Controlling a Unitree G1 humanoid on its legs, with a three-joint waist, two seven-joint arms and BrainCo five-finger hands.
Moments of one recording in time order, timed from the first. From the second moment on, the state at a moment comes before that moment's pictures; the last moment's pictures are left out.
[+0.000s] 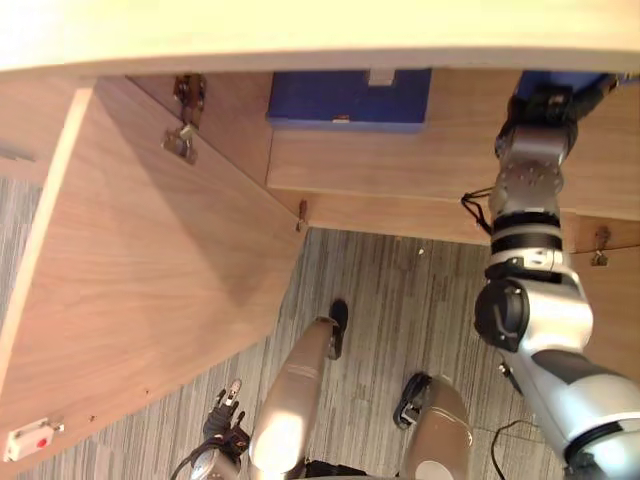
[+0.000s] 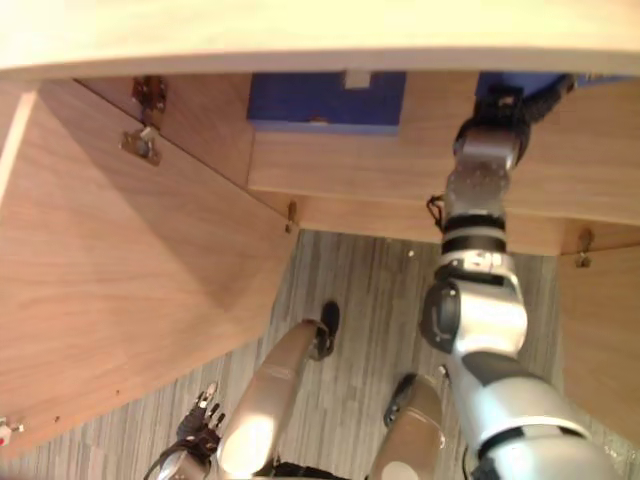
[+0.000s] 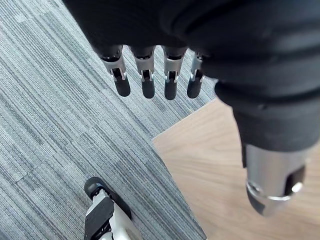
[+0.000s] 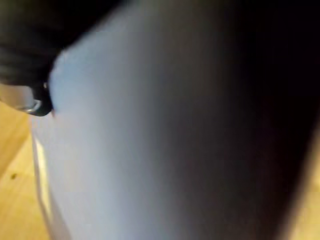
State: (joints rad) left arm 0.13 -0.01 0.16 0.73 -0.60 -0.11 0.04; right arm -1.26 -0.33 -0.33 0.81 1.21 -0.22 -0.38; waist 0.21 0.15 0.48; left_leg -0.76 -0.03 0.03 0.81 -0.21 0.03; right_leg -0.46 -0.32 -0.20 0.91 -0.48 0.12
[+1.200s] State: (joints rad) left arm 0.02 0.00 0.11 0.80 -0.64 -0.11 0.15; right arm -1.26 -0.45 -0.21 1.00 1.02 -0.18 -0.58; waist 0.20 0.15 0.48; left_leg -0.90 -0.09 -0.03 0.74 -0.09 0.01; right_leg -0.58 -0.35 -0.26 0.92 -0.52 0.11
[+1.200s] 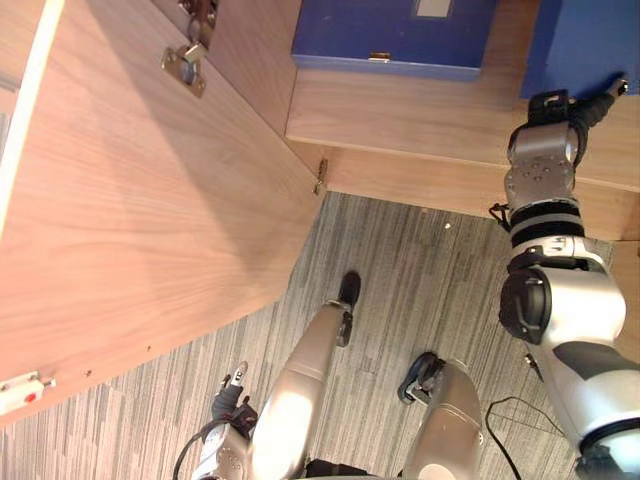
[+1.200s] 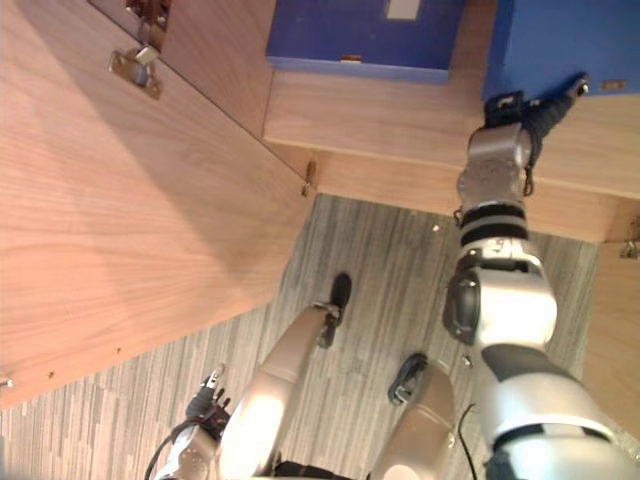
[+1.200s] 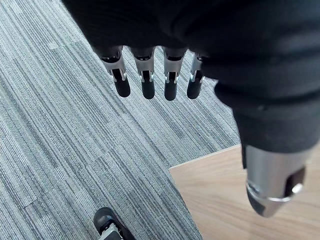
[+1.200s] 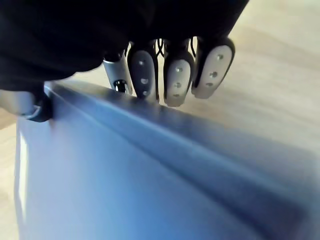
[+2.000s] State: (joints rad) left arm 0.02 0.05 0.09 0.82 -0.65 -0.13 0.10; right arm -1.18 -0.66 0.24 1.05 0.83 -0.05 -0.30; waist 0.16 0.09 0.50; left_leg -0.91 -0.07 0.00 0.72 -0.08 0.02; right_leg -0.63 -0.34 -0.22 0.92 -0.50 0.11
